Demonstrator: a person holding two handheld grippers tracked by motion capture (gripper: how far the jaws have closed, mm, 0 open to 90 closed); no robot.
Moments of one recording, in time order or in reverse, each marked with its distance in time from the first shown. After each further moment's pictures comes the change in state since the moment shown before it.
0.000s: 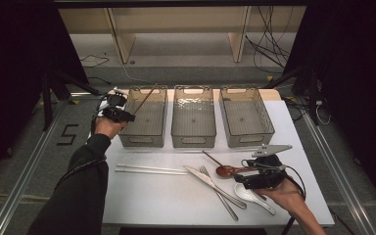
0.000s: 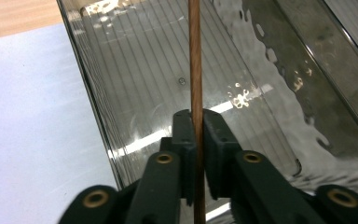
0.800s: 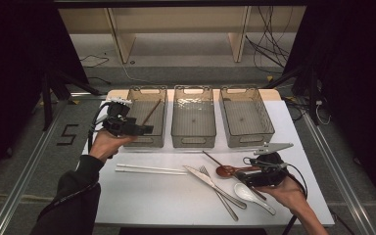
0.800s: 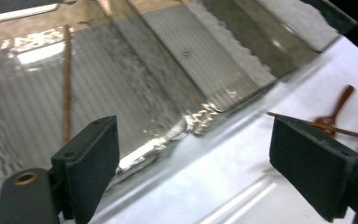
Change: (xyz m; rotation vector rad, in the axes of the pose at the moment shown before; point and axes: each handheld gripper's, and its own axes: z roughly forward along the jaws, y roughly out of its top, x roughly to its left) left arm -0.071 -0.037 -0.077 -0.186 -0.259 0.113; right arm -0.010 -0.001 0.002 0.024 -0.031 0.017
